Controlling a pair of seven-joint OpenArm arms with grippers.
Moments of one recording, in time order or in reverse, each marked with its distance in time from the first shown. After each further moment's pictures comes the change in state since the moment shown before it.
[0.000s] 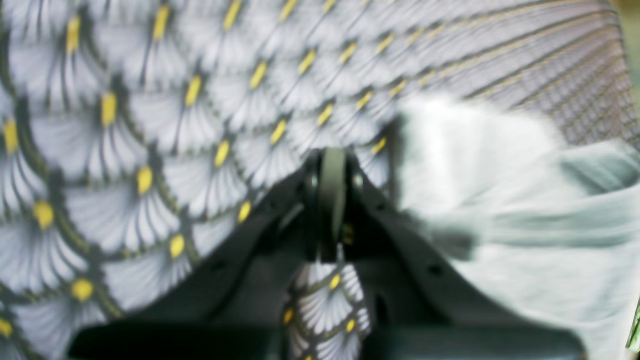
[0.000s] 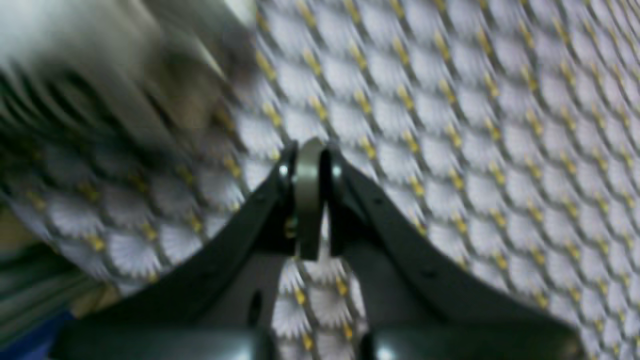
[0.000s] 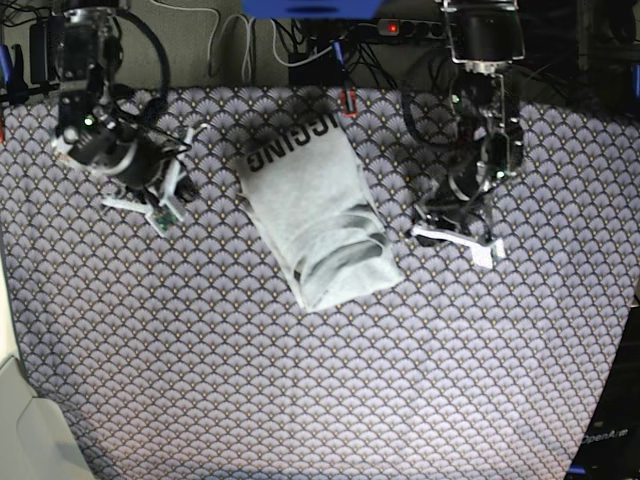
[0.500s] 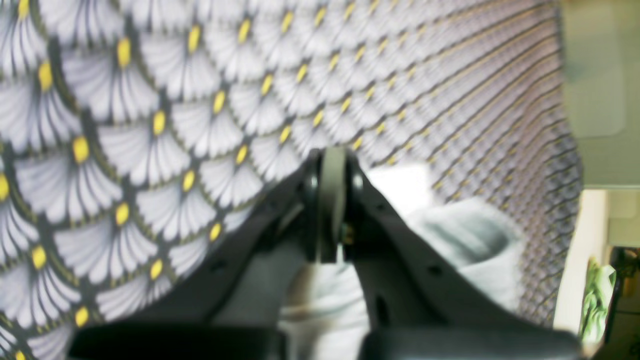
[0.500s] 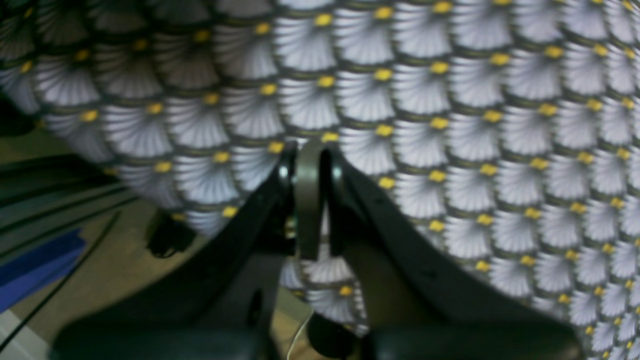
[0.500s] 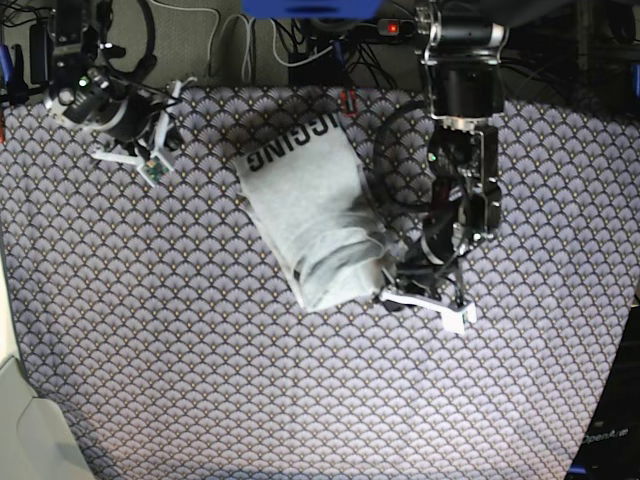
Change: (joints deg) left arm -11.3 3.6 2.3 -3.9 0.0 0.0 0.7; right arm -10.1 2.7 2.2 2.1 -0.9 0.0 0.3
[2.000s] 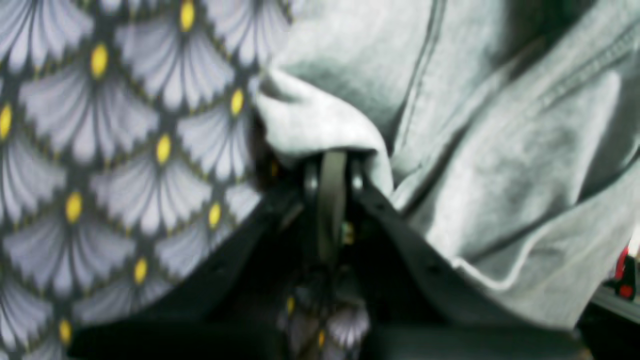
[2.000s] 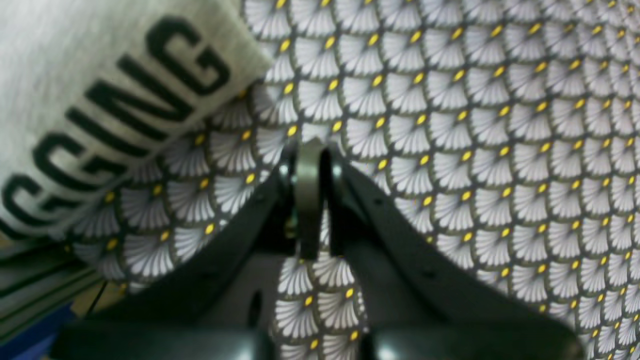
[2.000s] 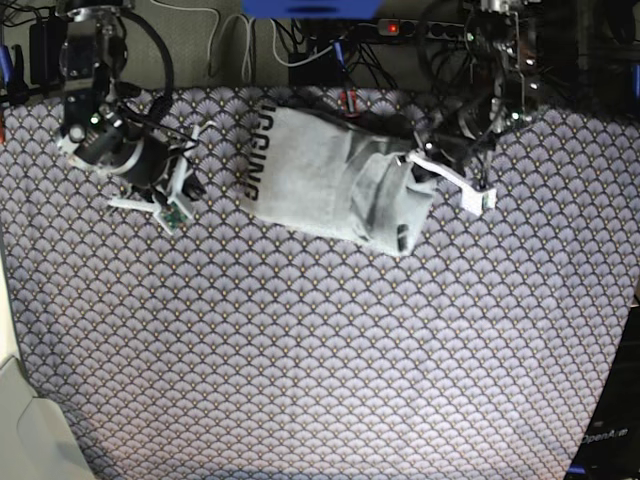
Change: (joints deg) left arm 25.4 -8.4 0.1 18.5 -1.4 -1.3 12.8; right arm 9.6 -2.5 -3.8 -0.1 0.2 0.0 -0.7
